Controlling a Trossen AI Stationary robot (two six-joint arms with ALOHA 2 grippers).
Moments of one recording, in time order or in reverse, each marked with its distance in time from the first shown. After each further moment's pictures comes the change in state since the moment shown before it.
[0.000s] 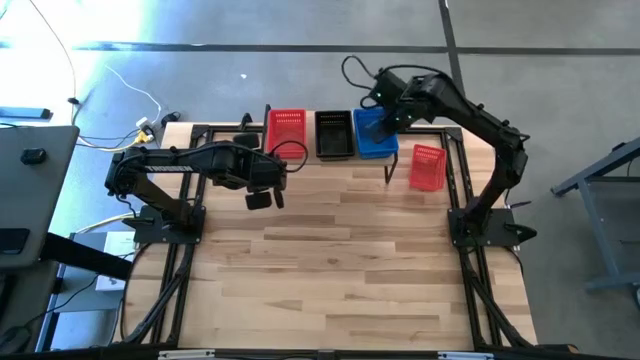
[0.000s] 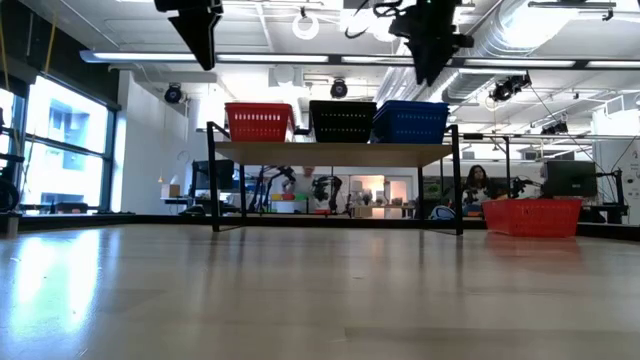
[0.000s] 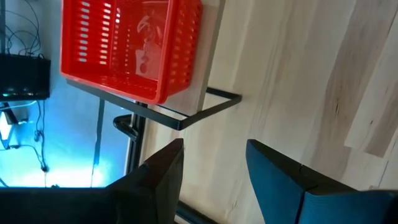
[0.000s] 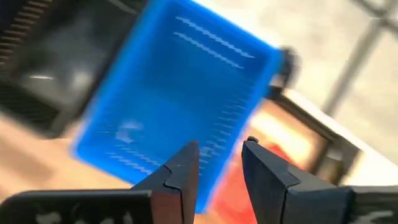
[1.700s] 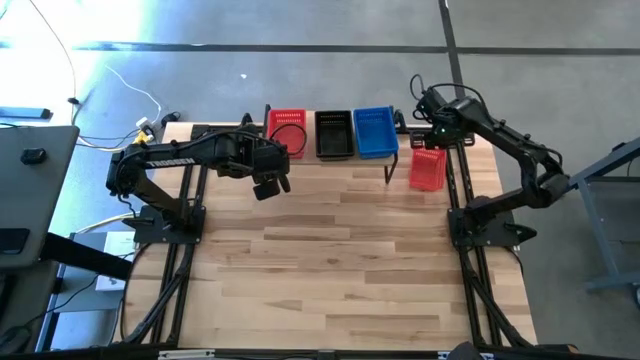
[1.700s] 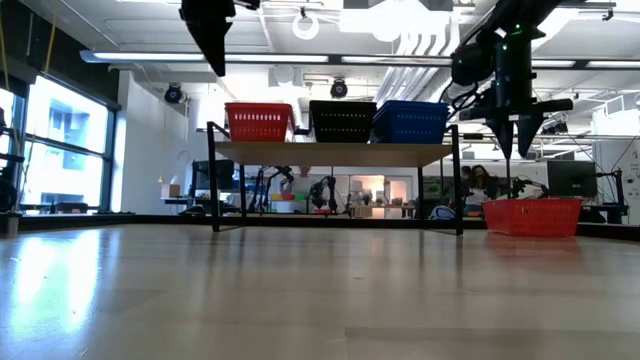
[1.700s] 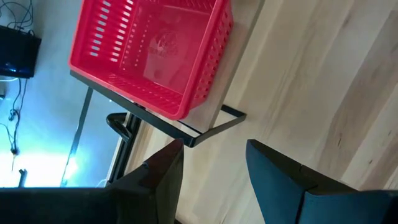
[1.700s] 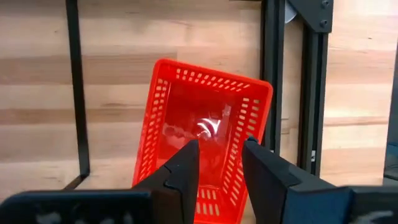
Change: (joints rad) left arm 0.100 0.000 0.000 0.084 0.026 -0.042; right arm -0.438 -0.337 -0.826 0.294 -0.063 0.214
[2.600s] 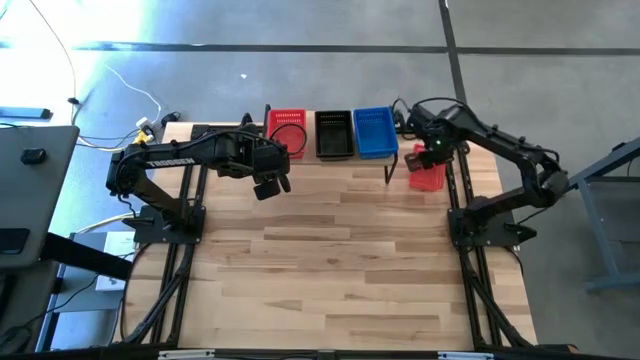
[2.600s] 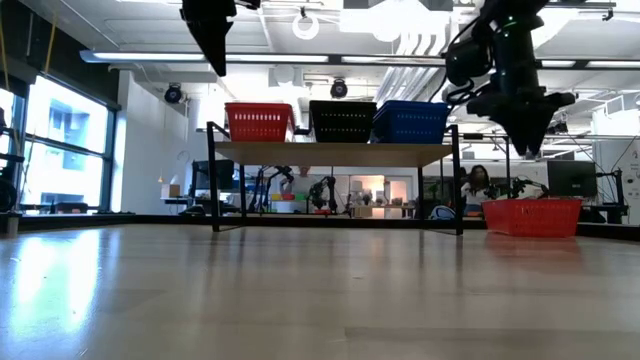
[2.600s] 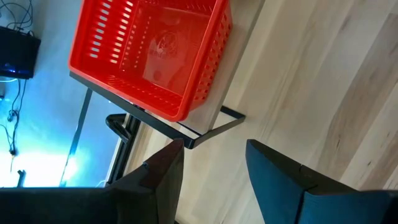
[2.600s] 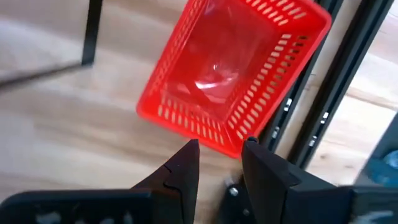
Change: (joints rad) left arm 0.000 0.000 0.000 0.006 0.001 0.000; right arm 0.167 0.001 -0.008 -0.167 -0.102 -0.106
